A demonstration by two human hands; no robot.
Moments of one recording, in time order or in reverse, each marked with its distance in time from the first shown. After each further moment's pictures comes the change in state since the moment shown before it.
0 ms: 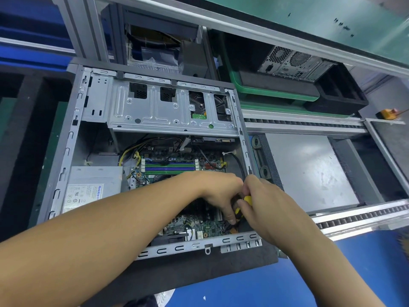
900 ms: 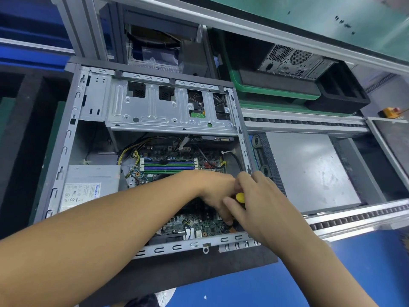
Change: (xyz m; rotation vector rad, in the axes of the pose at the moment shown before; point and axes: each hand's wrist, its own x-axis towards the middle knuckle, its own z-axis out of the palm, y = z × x) left_hand -0.001 -0.004 0.003 0.021 -0.010 0.002; right_hand -0.001 -0.008 0.004 -0.033 0.050 -0.024
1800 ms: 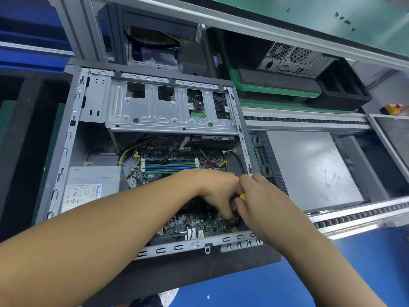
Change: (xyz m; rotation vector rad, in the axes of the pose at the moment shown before) left_hand 0.000 0.003 0.000 -0.009 0.020 -0.004; right_hand 0.002 0.003 0.000 0.009 -0.052 -0.005
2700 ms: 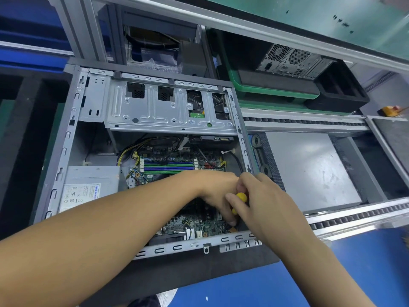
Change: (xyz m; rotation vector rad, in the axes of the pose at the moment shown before) left_hand 0.000 0.002 -0.001 -0.069 -0.012 0.021; right_hand -0.004 -0.001 0.001 0.057 0.087 0.062
